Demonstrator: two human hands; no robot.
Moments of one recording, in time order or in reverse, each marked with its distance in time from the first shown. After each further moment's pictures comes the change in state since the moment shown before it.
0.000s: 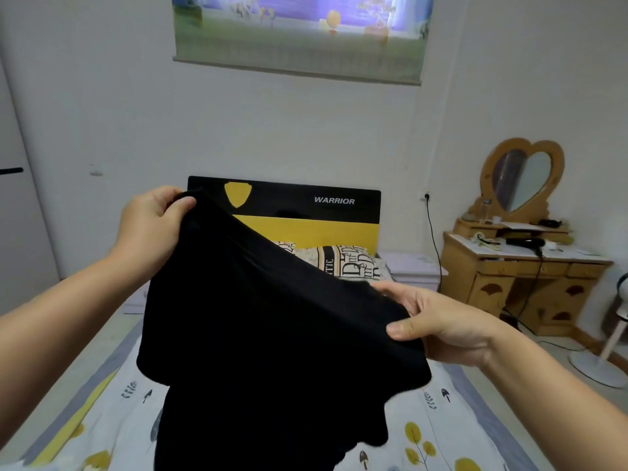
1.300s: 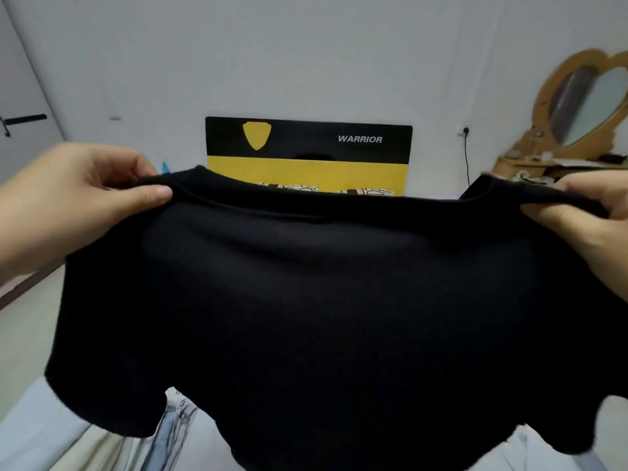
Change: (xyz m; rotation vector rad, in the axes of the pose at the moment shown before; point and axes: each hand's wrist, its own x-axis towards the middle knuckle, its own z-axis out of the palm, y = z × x) left_hand -0.047 -0.010 -0.076 0.140 -0.366 0.006; right_hand -0.066 -0.014 -0.008 -1.157 1.092 -0.313
